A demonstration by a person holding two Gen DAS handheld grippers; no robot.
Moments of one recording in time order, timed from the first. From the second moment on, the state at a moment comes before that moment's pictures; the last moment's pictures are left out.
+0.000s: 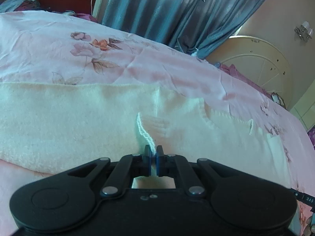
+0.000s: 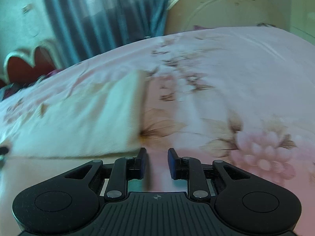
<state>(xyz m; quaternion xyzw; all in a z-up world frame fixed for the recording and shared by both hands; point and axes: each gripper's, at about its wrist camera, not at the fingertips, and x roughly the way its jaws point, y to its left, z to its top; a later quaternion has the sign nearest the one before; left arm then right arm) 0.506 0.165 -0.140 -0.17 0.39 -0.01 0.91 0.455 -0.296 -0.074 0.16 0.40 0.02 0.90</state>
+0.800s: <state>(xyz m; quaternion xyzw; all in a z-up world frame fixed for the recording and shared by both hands) 0.525 0.160 -0.150 -0.10 0.38 -0.05 0.92 0.522 -0.291 -0.071 0.12 0.41 0.08 0.90</state>
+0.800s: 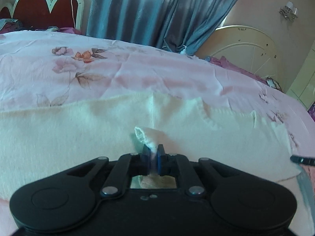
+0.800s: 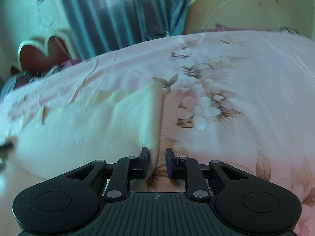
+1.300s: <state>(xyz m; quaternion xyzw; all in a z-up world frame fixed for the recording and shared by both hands) 0.541 0.154 -0.132 -0.07 0.37 -0.01 0.93 0.621 -0.287 -0.078 0.10 0.40 0.06 0.91</state>
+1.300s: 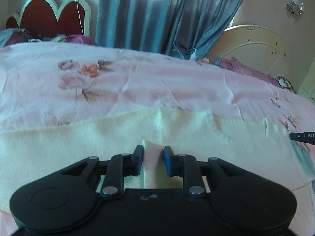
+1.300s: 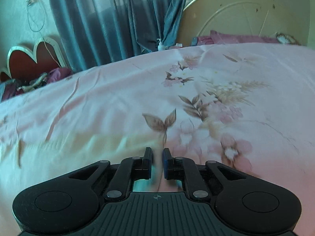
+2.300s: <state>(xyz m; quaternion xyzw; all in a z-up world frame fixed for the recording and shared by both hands) 0.474 0.114 -0.142 -0.03 0.39 -0.02 0.92 0.489 -0.263 -0.055 0.07 0.41 0.08 0.91</state>
